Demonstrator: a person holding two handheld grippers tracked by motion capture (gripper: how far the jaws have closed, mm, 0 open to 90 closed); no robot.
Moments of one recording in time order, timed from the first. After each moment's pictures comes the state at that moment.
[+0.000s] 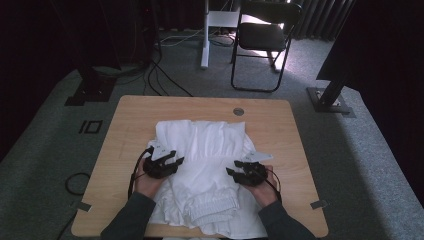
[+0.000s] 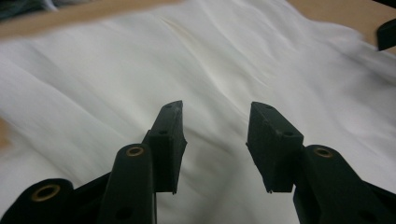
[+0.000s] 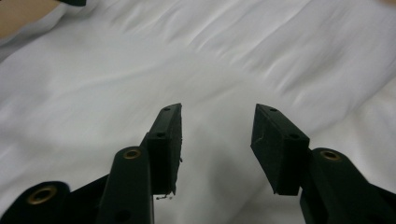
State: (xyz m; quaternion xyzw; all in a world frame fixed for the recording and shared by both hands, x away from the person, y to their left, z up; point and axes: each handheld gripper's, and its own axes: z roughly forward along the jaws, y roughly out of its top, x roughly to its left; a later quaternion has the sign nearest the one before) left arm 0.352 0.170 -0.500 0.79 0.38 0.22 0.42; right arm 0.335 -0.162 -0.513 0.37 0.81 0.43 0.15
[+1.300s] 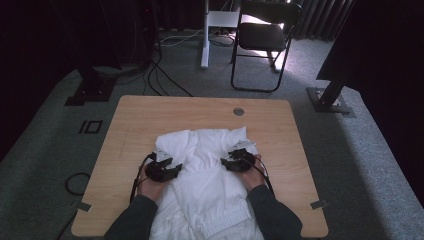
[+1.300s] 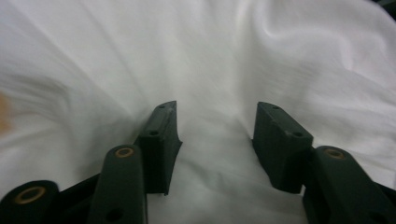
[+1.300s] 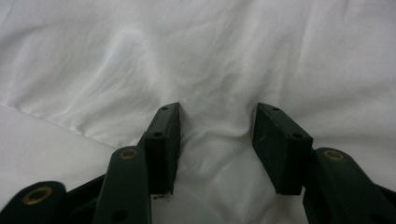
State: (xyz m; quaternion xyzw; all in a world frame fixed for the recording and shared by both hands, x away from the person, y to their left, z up) left arm 0.352 0.172 -0.536 0.79 0.44 0.21 0.37; right arm 0.403 -0.140 -0.555 0.39 0.83 0.38 0.15
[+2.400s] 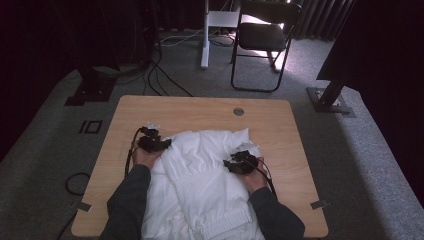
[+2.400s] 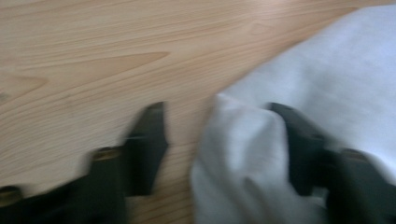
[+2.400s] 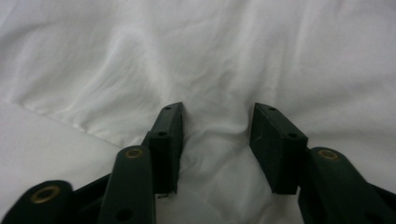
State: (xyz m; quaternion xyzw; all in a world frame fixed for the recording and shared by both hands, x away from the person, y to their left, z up) left arm 0.463 0.215 -0.545 0.76 0.52 0.17 0.34; right arm 0.394 -0.147 -0.554 0.40 0.82 0.37 0.15
